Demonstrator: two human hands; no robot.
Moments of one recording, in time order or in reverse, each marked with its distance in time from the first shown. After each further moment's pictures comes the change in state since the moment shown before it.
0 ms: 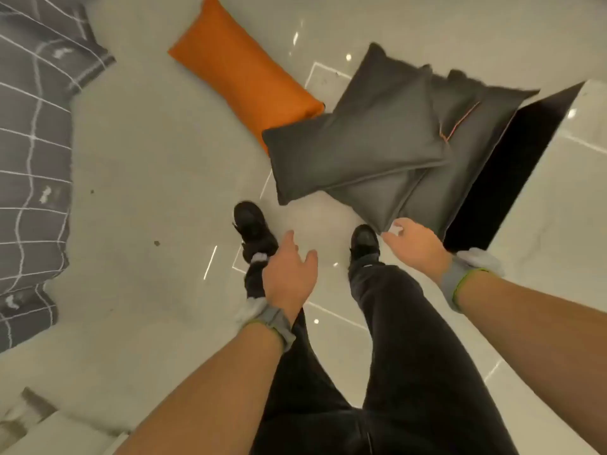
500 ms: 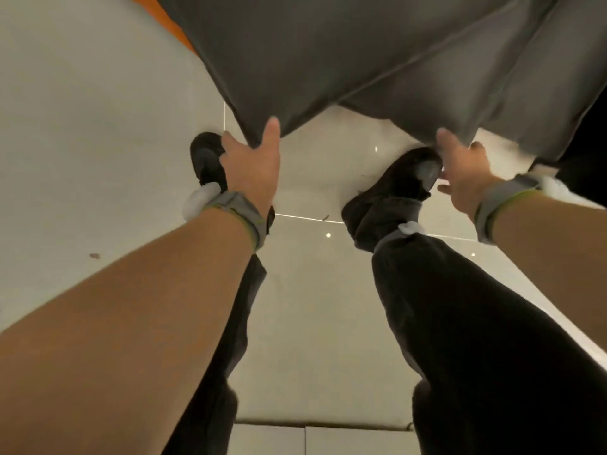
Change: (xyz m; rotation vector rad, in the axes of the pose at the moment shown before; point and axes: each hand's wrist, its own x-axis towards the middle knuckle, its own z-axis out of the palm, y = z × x) left_hand 0.425 -0.112 0.105 -0.217 0.031 -0.297; right_hand 0.317 0.050 0.209 0.931 0.242 0.660
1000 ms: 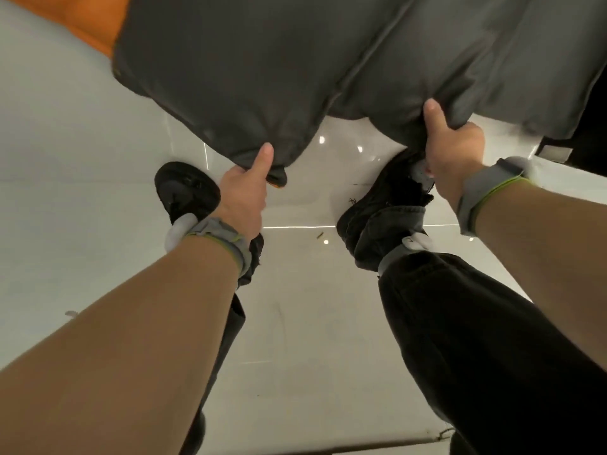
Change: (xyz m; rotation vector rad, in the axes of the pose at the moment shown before) left_hand 0.052 -0.023 0.045 -0.156 -0.316 -0.113; right_hand 0.049 0.003 0.041 0.038 0.246 -0.131
